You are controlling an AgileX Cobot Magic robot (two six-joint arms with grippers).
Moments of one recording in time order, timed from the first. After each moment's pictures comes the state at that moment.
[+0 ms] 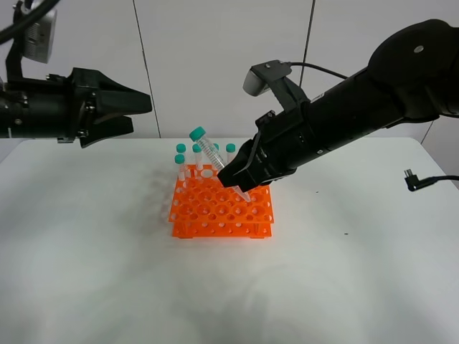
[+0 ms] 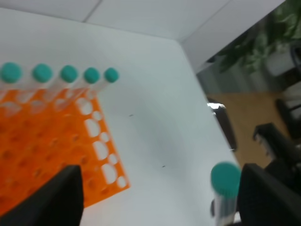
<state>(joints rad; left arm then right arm) -0.09 1.34 -0.83 -1.45 0.68 1.03 0.53 1.54 -1.12 0.82 0.68 -0.86</state>
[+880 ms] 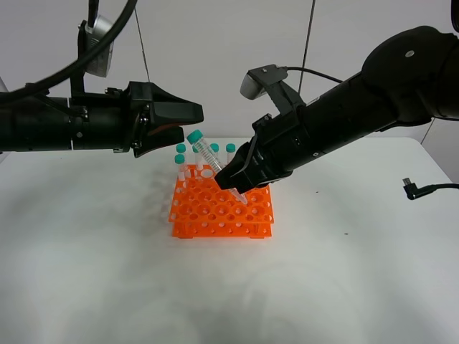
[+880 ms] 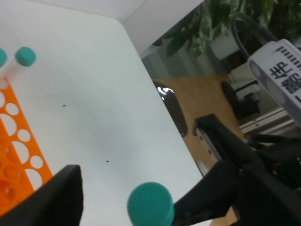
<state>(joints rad) -0.28 1.44 -0.83 -1.64 0.66 1.17 0.53 1.56 -1.12 0.85 0.68 -0.89</state>
